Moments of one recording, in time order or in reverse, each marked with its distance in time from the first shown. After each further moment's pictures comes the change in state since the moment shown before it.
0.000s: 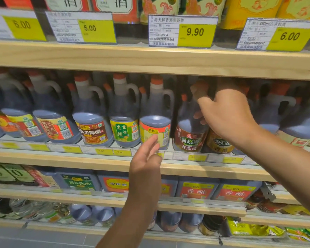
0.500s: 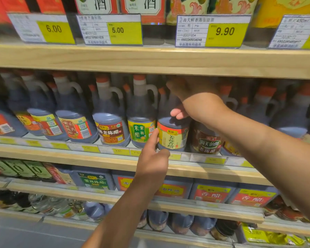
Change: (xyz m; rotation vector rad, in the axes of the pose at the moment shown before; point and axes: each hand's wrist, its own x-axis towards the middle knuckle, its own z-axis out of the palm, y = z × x) left_hand 0.038 0.008 -0.024 0.212 -0.037 0.025; right_hand 0.023 -0.060 0.057 0.525 -0.270 0.156
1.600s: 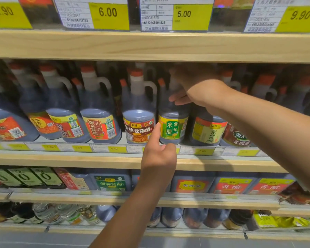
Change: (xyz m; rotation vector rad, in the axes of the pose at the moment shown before) left_hand 0.030 -0.022 -0.088 0.051 -0.040 0.119; right_hand 0.024 -0.026 0.084 -0.157 -0.026 -0.053
